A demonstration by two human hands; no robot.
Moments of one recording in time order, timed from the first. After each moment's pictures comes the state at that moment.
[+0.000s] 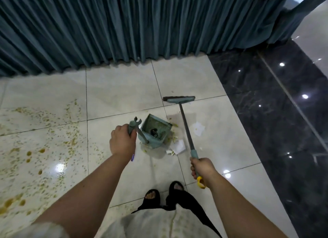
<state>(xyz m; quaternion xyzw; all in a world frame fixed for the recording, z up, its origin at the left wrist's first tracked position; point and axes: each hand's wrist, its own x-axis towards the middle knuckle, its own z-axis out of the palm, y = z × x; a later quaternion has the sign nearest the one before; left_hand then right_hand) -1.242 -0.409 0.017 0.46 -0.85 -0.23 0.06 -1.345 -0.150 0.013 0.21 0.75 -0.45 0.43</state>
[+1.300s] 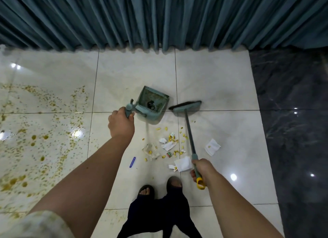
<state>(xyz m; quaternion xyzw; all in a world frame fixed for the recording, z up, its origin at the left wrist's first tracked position) -1.482 -0.574 -0.049 0.60 -0.77 -0.24 0.05 -1.608 -0.309 -0.092 0.22 0.76 -0.27 0.55</state>
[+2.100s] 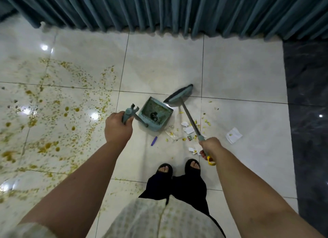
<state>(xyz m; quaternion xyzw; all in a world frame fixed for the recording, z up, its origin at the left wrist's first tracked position) -1.255 -0.555 -0.040 0.59 -0.76 -0.26 0.09 -1.499 -0.345 -0.092 0.09 0.82 -0.19 0.54</state>
